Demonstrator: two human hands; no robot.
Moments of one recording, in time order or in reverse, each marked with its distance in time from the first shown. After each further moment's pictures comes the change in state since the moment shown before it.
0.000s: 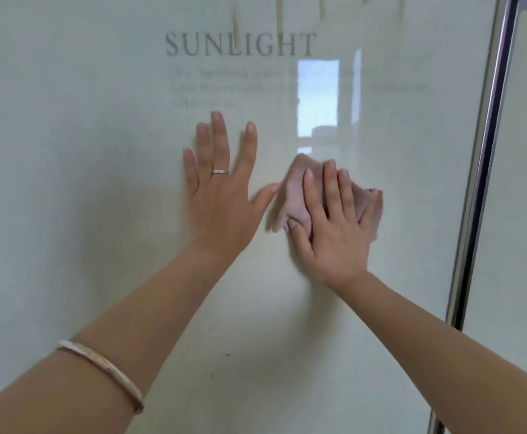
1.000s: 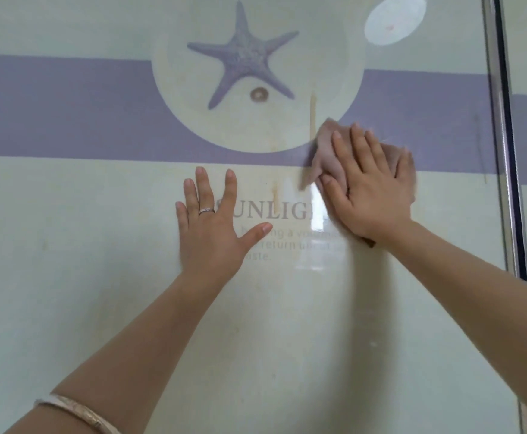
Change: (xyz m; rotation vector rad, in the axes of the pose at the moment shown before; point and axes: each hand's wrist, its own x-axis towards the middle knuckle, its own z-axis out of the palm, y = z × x) left_hand 0.122 -0.060 -0.034 -0.126 -0.071 -0.226; right_hand 0.241 0.016 -0.052 -0.086 -0.042 -0.006
